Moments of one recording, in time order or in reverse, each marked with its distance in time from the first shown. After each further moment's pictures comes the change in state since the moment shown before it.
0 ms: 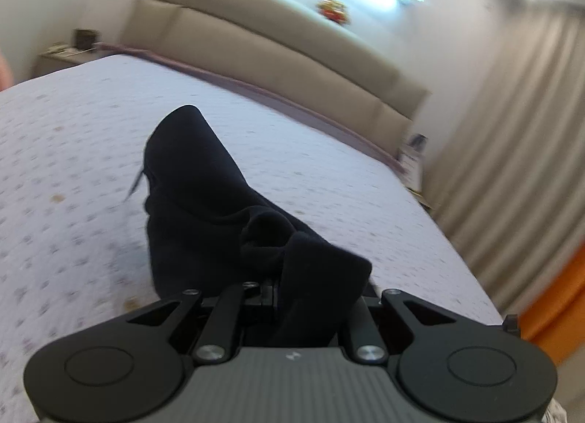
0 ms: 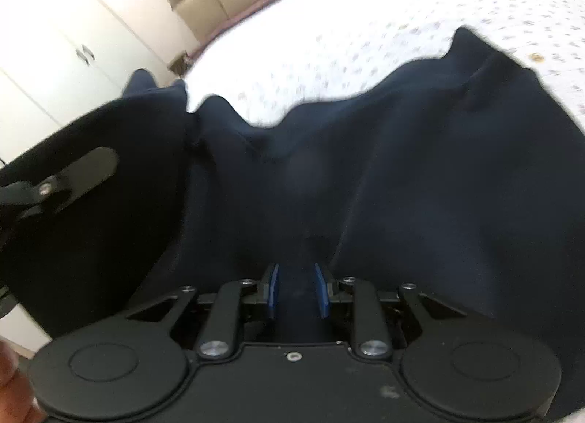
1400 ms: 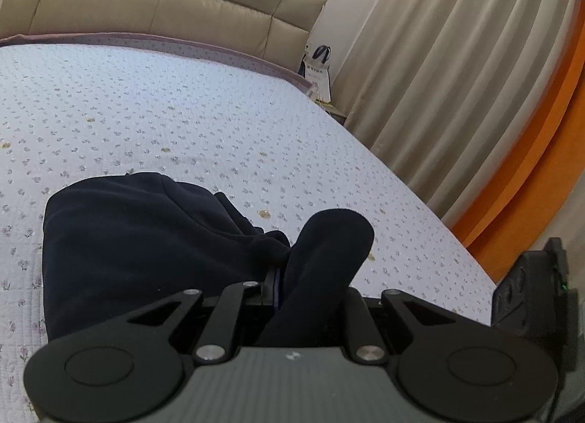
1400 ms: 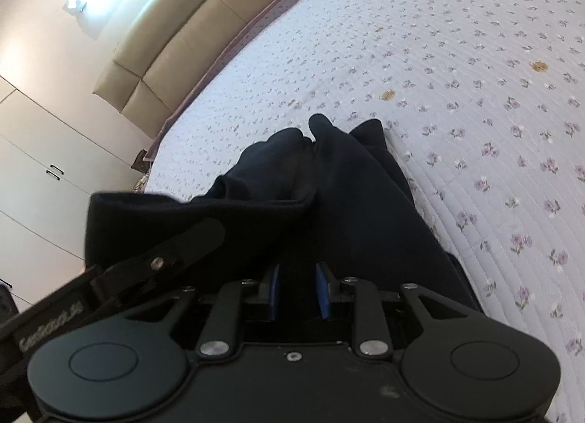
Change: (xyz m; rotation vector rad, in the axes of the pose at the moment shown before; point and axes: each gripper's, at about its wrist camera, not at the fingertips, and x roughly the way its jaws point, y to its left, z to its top) left arm 0.076 -0.119 -0.035 0.207 0.230 -0.218; right arm -0.103 -0.076 0.014 0.245 -0.177 -0.072
